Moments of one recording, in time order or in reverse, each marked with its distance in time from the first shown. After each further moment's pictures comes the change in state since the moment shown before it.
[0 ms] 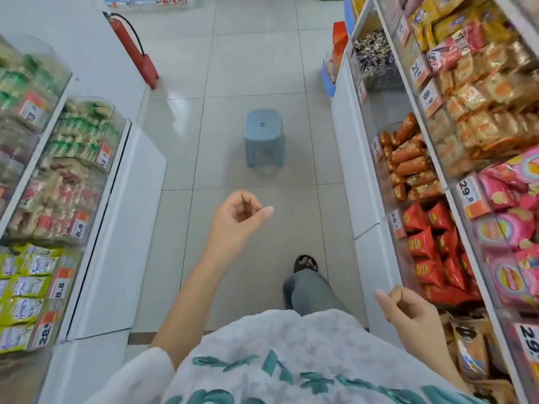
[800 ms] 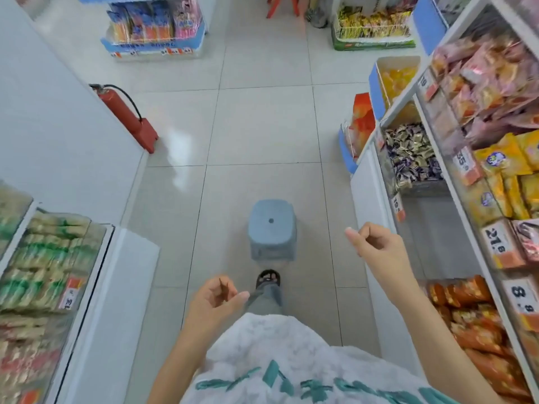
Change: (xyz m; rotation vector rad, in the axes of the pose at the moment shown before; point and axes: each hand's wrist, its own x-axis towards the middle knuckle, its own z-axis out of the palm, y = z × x) left_hand 0.455 0.048 -0.041 -0.022 0.102 -0.319; right_hand 0.566 -0.284 0.172 -0.037 -0.128 -0.167
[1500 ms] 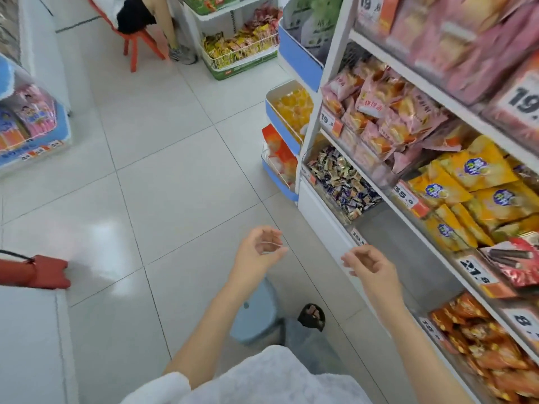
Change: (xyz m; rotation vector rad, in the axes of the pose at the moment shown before) left_hand 0.329 0.197 0.206 0.355 -0.608 0.198; right_hand 0.208 0.018 -0.041 0.316 0.573 0.236
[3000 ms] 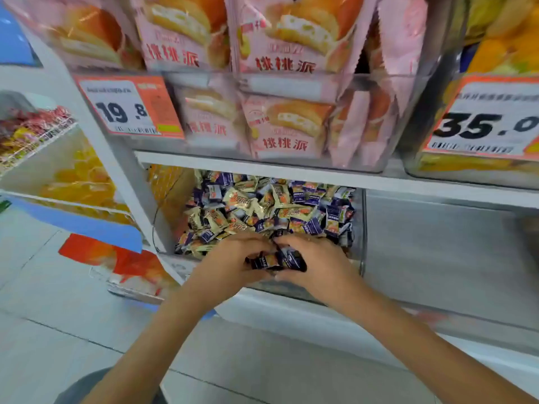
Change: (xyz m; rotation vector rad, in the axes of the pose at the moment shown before) left_hand 0.521 -0.184 0.186 0.941 -0.847 1.089; right_hand 0.401 0.219 0.026 -0.816 0.344 -0.274
